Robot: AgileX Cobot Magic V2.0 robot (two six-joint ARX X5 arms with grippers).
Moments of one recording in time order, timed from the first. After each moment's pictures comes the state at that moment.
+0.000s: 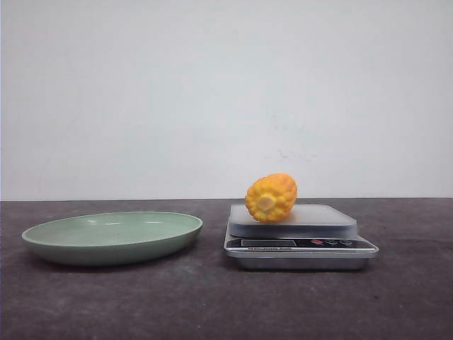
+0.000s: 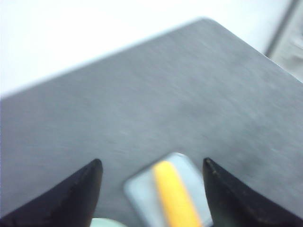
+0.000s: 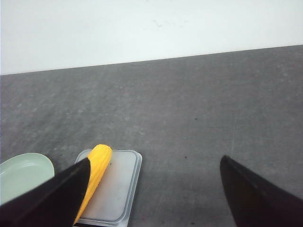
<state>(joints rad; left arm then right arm) -0.75 1.54 1.97 -0.91 -0.18 -0.09 0.00 0.69 1.01 -0.67 -0.23 0.18</state>
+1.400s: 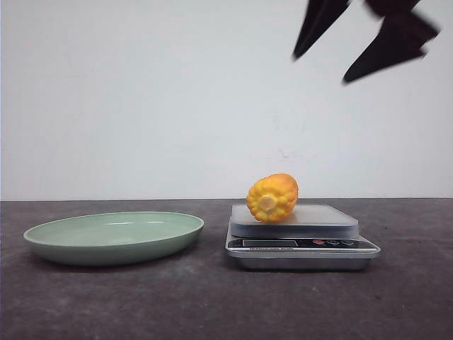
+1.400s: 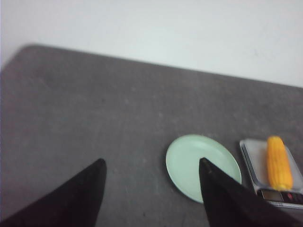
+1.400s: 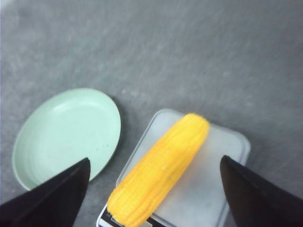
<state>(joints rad) -0.63 0.52 1.52 -1.42 -0.50 -0.43 0.46 1.26 1.01 -0.35 -0.18 0.22</state>
